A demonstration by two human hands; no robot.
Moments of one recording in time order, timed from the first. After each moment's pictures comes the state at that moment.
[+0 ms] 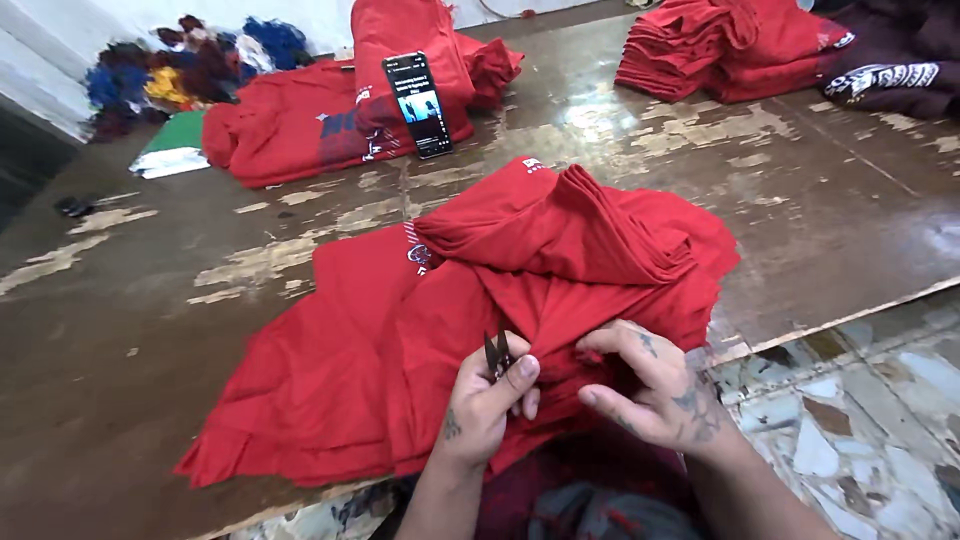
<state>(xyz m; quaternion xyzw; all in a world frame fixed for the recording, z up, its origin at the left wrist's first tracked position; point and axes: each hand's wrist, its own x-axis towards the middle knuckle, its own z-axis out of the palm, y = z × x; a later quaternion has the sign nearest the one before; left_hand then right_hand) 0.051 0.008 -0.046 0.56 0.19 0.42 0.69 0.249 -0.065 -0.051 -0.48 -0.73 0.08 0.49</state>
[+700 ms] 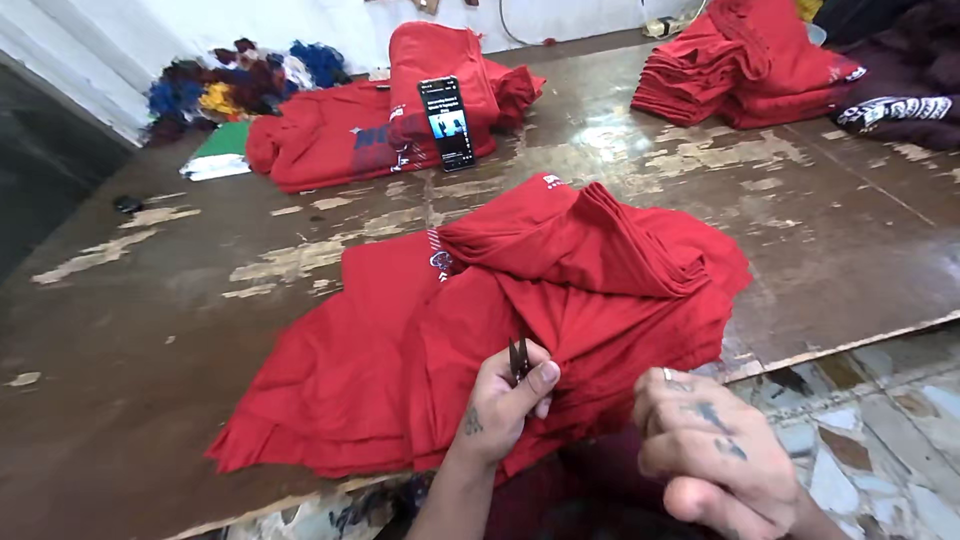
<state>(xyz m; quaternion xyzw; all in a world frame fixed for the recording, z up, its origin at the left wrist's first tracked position) 0.048 0.008 -0.048 0.57 0.17 0.43 0.68 0.247 -0.105 -0.019 -0.32 -0.79 0.05 0.52</state>
